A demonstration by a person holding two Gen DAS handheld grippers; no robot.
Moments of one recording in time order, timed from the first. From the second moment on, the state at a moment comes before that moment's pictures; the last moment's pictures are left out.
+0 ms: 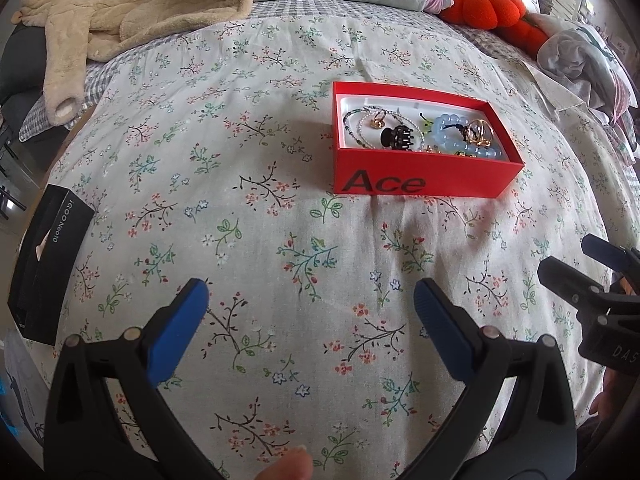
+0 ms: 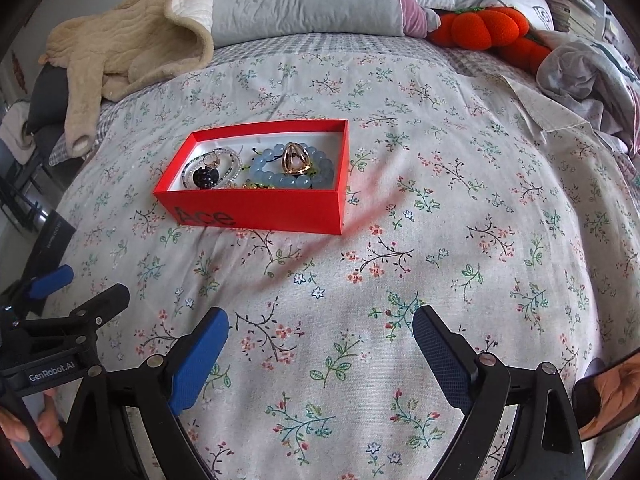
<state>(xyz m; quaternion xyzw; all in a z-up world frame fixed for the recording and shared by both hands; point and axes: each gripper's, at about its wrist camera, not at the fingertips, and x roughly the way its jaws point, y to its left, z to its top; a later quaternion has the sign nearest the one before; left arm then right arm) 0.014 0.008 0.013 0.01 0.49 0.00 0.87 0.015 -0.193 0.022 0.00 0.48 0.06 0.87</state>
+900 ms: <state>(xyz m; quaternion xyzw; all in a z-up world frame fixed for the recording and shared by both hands) 0.014 0.007 0.013 0.01 0.49 0.01 0.87 0.015 -0.195 0.021 0.00 0.48 0.05 0.87</state>
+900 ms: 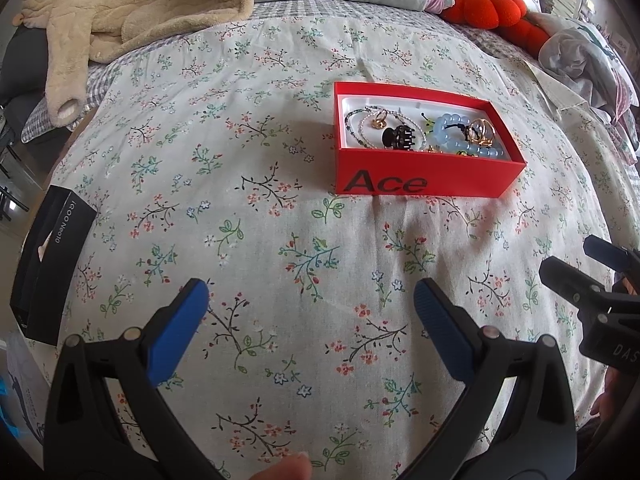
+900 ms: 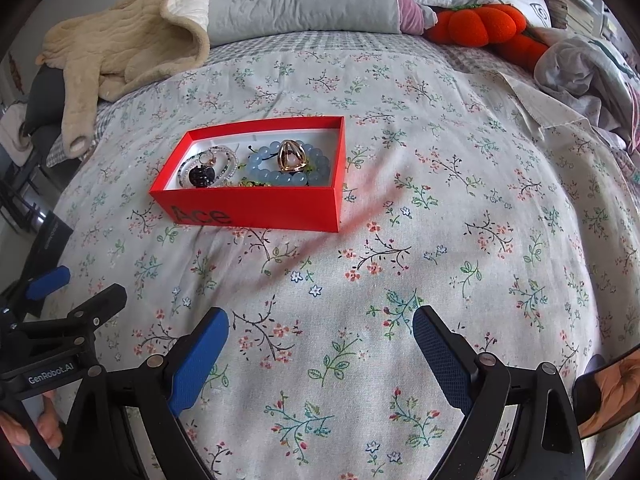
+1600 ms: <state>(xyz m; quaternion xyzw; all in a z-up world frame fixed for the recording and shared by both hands) 0.013 0.005 0.013 0.01 0.49 0.00 0.87 0.014 -0.199 0.021 0.01 0.48 0.05 0.87</state>
